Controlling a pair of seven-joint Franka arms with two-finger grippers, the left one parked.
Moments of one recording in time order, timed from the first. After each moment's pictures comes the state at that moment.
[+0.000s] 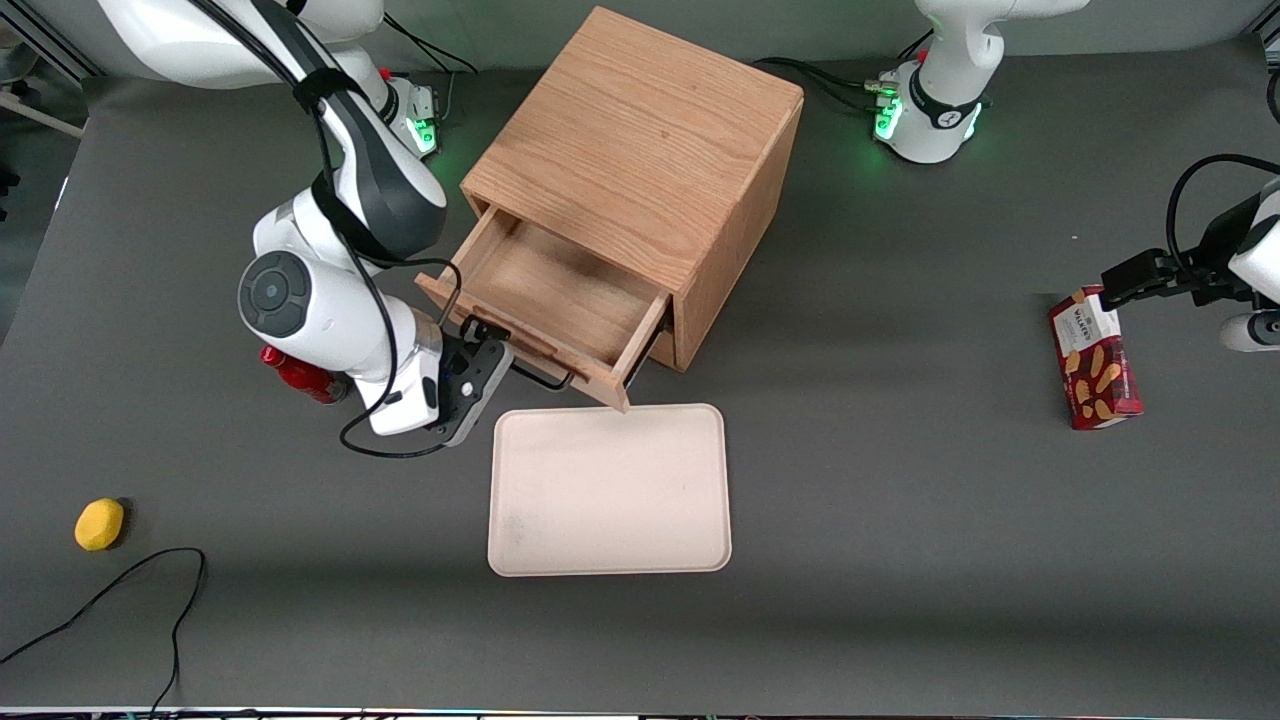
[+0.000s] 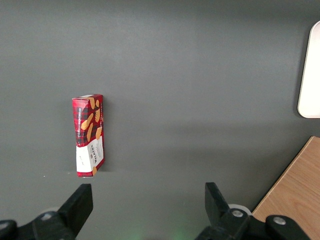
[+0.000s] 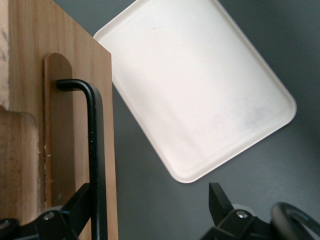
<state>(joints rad) 0.08 0.39 0.37 -1.65 0.10 2.08 -0.60</state>
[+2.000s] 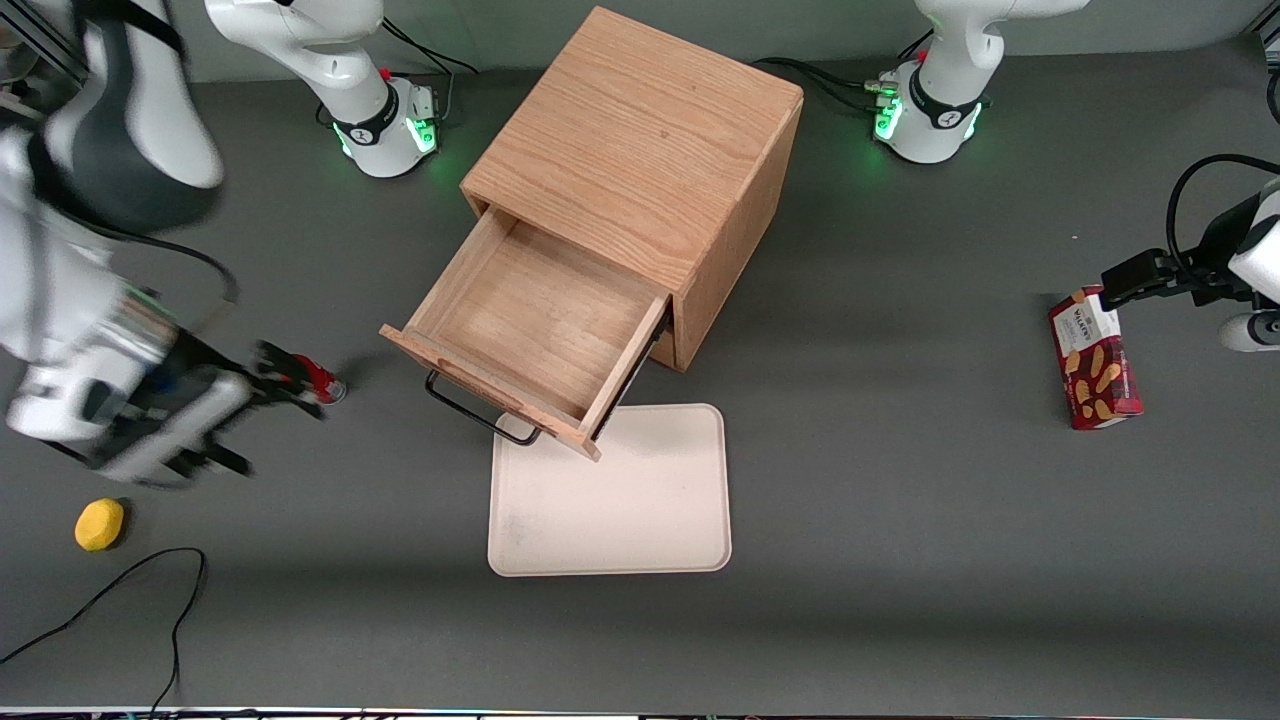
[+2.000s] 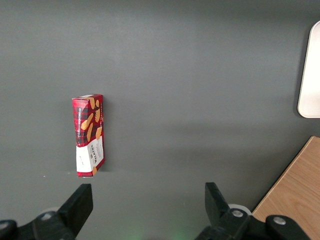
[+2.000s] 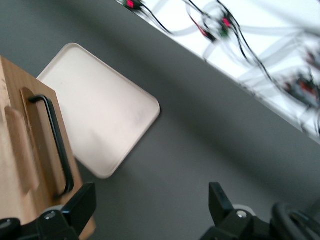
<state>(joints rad) 0.00 0.18 0.09 -1.57 0.20 1.98 -0.50</state>
